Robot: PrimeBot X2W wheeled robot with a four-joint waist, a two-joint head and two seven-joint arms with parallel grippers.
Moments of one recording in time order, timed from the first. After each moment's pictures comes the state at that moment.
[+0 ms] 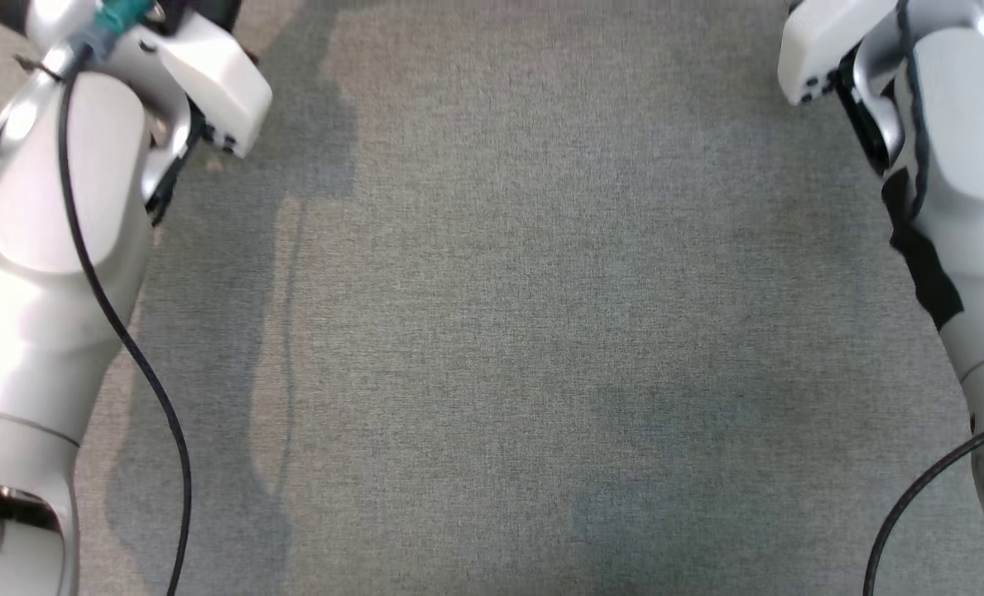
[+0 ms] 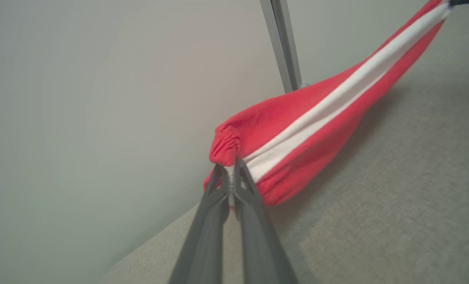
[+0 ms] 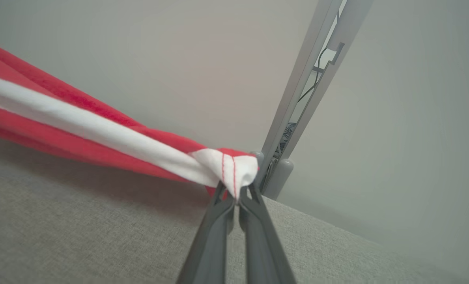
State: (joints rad) left arm -1.19 0.27 -0.59 0.83 -0.19 -0.13 -0.26; right arm -1.31 -0.10 0.29 1.11 -0.01 0.13 -0.26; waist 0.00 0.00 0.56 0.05
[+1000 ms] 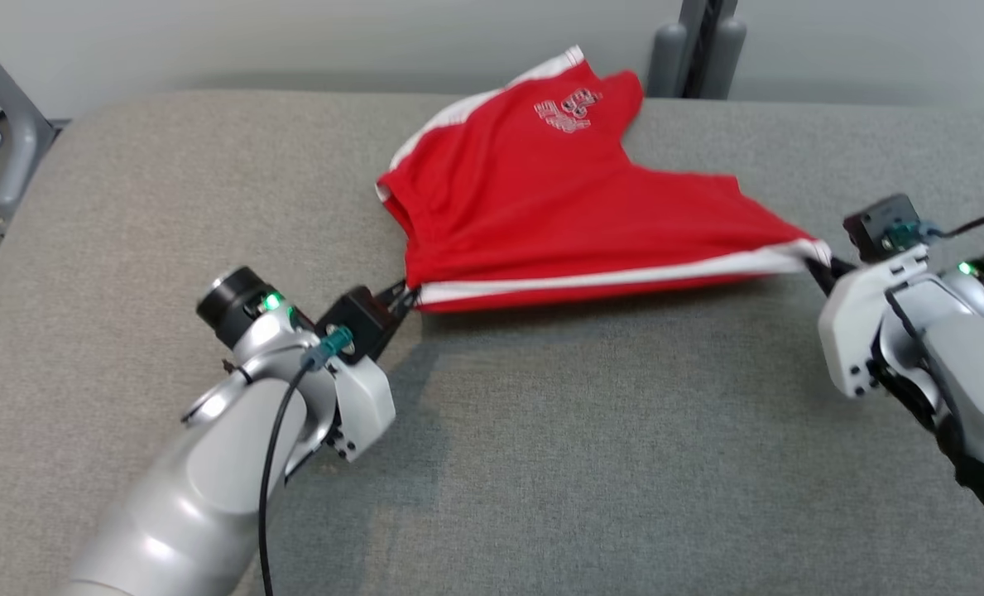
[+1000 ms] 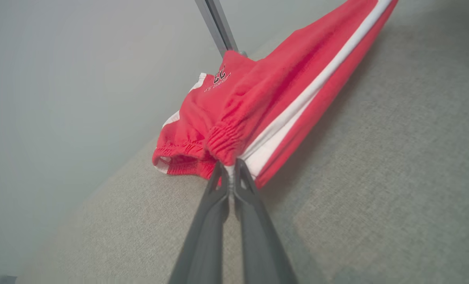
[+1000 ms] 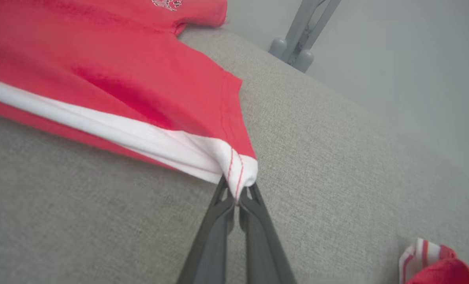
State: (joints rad) left arm -0.77 0.19 -0.81 0.86 -0.20 -0.13 -0.26; right arm -0.93 -0.35 0.87 1.06 0.55 0.13 0.00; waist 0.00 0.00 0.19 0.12
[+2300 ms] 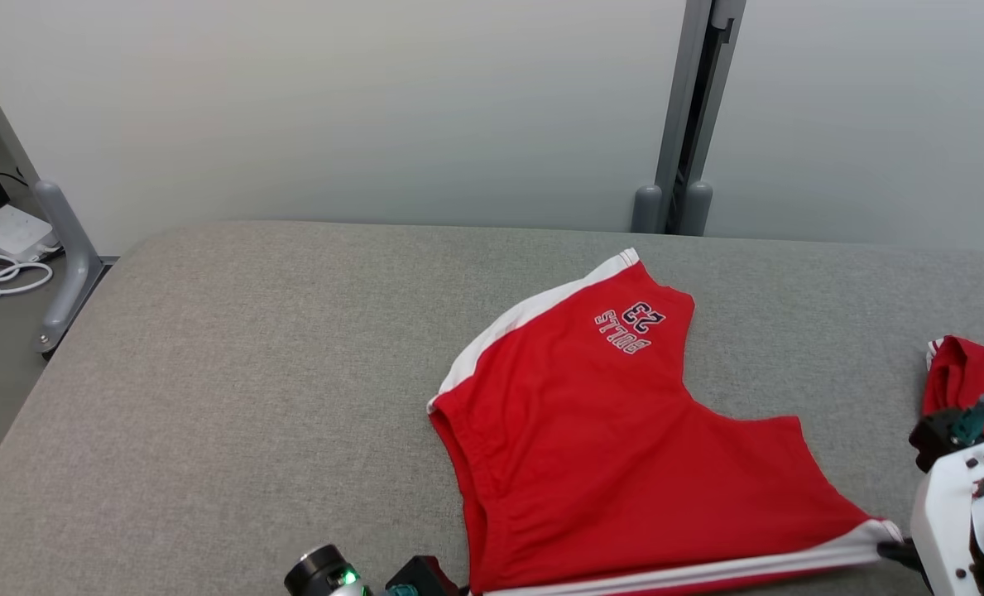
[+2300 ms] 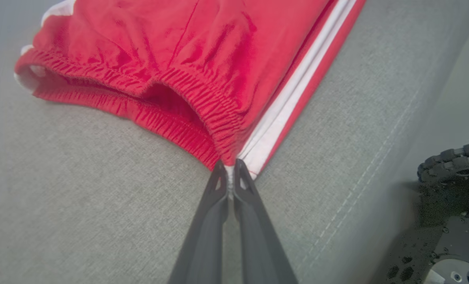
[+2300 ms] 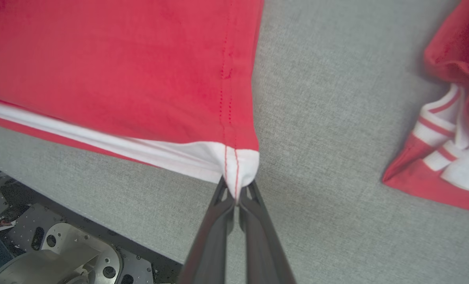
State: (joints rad) left arm -0.42 0.18 -1.20 0.84 -0.51 -0.13 -0.23; right arm -0.60 -0.76 1.17 0.59 1.18 0.14 0.47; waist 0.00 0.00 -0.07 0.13
